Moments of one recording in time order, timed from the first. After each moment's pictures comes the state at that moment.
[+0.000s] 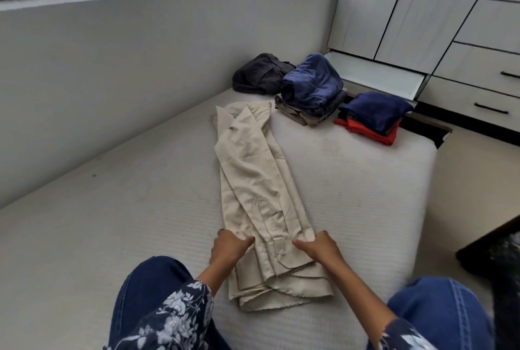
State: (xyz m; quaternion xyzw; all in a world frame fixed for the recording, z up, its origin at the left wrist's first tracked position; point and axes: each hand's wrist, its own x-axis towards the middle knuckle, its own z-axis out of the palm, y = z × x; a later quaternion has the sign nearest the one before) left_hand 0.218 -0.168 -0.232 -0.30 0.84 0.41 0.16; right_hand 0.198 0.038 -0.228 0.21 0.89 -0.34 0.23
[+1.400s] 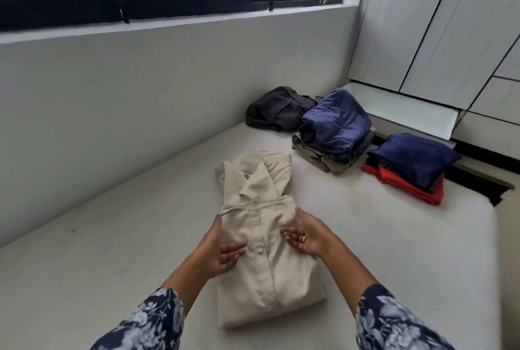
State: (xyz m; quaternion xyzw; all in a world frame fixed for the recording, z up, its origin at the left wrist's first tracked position) left_hand 0.055 -0.237 -0.193 -0.40 0.50 0.74 0.22; right_hand -0.024 -0.034 -0.203 0.25 0.59 -0.69 0.32
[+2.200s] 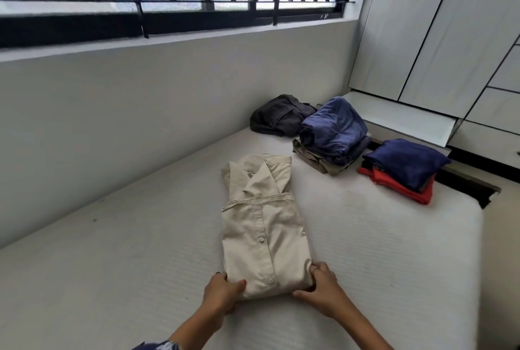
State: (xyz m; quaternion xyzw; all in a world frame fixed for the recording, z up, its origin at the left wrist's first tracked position) left_hand 0.167 -0.197 -0.216 -0.37 0.69 0.61 0.13; right_hand 0.106 0.026 -0.244 -0.06 0.92 -0.30 0.23
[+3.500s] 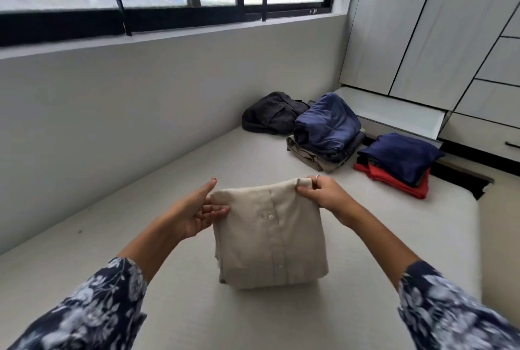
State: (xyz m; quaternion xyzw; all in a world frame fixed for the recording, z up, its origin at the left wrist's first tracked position) left_hand 0.060 -0.266 -0.098 -0.29 0.56 0.76 0.15; right_hand -0.020 0.009 -0.120 -0.10 0.79 -0.58 0.15
